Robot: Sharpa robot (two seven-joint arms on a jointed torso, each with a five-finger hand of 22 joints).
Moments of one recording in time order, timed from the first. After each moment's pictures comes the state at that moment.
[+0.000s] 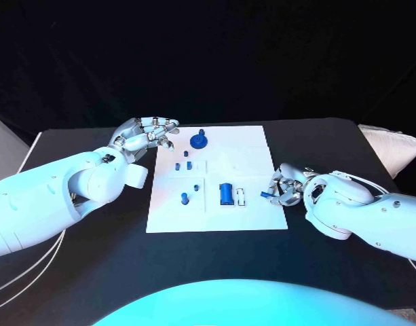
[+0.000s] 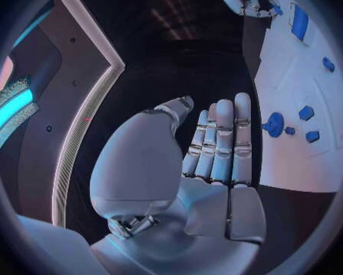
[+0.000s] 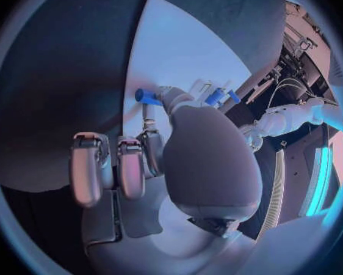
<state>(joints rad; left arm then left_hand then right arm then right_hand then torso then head) 0.92 -0.87 0.21 1.46 -0.19 -0.18 0.32 1.41 -0.18 0.42 0.17 0.21 0.85 0.20 0.30 0.29 0.95 0.13 0.44 0.18 1.00 0.07 1.14 0.42 0.17 0.91 0.16 0.83 0.69 1.06 -0.90 -0.14 1.63 -1.40 -0.34 -0.52 1.40 -0.24 0.35 0.28 0.45 1.09 0.07 0.29 0.41 1.47 -0.01 1.32 1.31 1.47 -0.06 1.56 1.31 0.05 1.46 0.04 1.46 1.31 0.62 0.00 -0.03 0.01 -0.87</state>
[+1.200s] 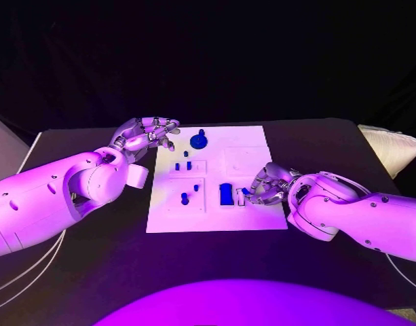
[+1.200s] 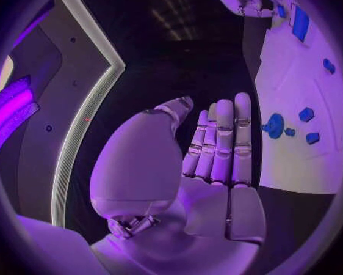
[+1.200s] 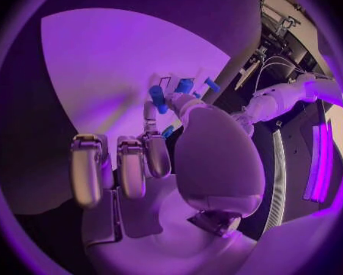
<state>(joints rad) 0.92 -0.87 0.21 1.46 -0.19 -0.17 0.32 1.41 -0.18 0.42 0.18 0.21 0.85 0.20 0.30 0.29 0.95 0.13 0.44 0.18 1.00 0.07 1.14 0.42 0.17 0.91 0.16 0.83 0.69 1.08 -0.84 -0.15 1.68 -1.24 -0.39 -0.53 1.24 -0.25 0.40 0.29 0.47 1.11 0.06 0.31 0.41 1.46 -0.01 1.36 1.31 1.47 -0.07 1.56 1.31 0.04 1.47 0.04 1.48 1.31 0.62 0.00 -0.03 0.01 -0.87</state>
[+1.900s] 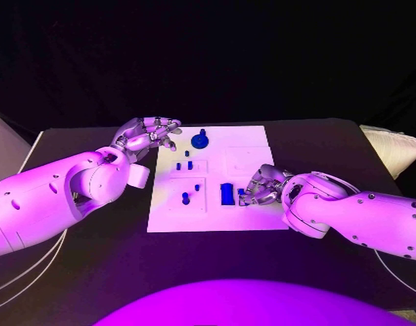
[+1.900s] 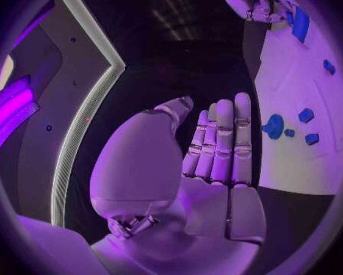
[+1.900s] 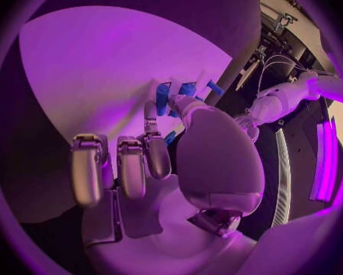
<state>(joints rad) 0.92 -0.87 0.21 1.46 -0.19 -0.17 0.32 1.41 -0.18 0.42 0.18 0.21 0.85 0.20 0.30 0.29 0.95 0.13 0.44 0.18 1.00 0.07 1.14 0.42 0.17 0.91 0.16 0.83 0.69 1.07 -0.78 -0.15 1.62 -1.21 -0.37 -0.53 1.20 -0.25 0.38 0.29 0.43 1.11 0.06 0.31 0.42 1.47 -0.01 1.38 1.31 1.47 -0.07 1.56 1.31 0.04 1.47 0.04 1.48 1.31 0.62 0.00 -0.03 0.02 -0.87</state>
